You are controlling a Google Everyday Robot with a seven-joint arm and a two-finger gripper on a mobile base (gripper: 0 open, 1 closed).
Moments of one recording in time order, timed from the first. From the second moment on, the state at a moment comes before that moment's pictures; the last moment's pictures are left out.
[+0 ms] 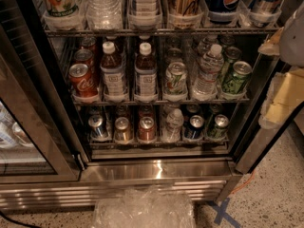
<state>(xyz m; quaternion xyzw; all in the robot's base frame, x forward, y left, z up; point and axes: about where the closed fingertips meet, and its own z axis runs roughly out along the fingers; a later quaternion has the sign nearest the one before) 0.438 -0.217 0.976 -0.60 0.78 -0.03 0.16</state>
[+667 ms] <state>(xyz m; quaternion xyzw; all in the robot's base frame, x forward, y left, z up) 0.440 -0.216 0.980 -0.59 0.79 -0.04 0.17</state>
